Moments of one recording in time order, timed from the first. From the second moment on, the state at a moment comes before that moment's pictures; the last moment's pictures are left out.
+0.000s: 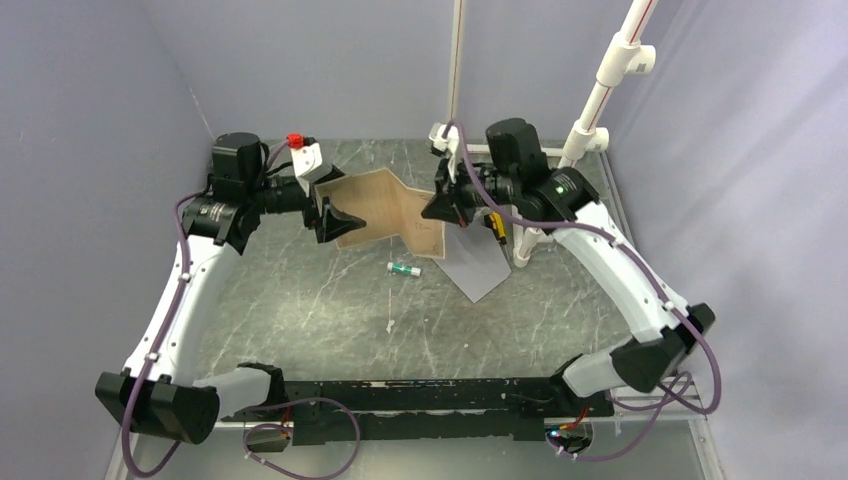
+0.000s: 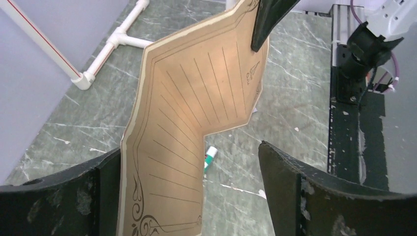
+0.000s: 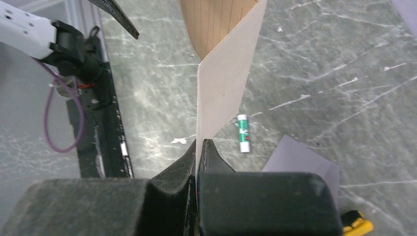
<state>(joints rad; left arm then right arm) -0.18 1.17 1.34 -0.61 1.05 0.47 0.62 1.39 1.60 -0.73 -0.62 -0.19</state>
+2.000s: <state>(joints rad) -0.21 1.56 1.52 -0.83 1.24 0.64 0.69 1.56 1.79 -1.08 -0.60 -0.42</state>
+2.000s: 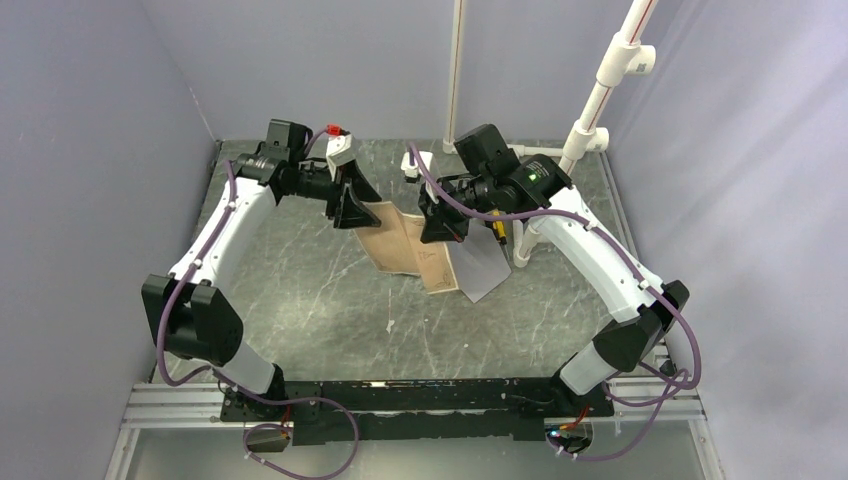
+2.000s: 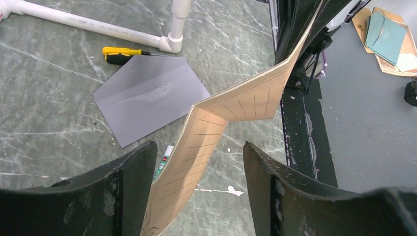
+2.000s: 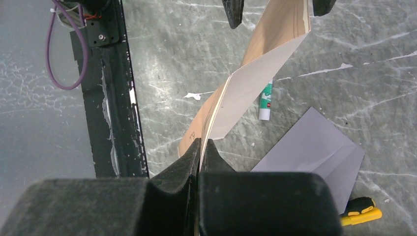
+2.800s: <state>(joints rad) -0.22 1.59 1.58 -0.95 1.19 0.75 0.72 1.56 1.79 -1.10 -0.63 -0.45</state>
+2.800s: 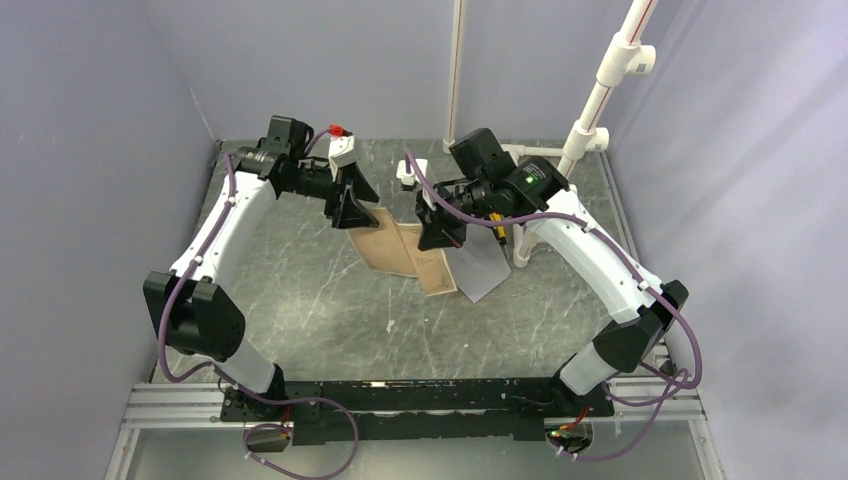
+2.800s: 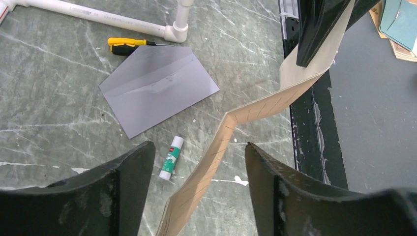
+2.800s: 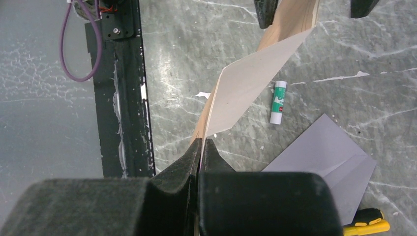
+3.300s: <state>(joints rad) -0.22 1.61 1.63 -1.05 1.15 0.81 0.73 1.55 1.79 -1.09 -0.61 -0.43</state>
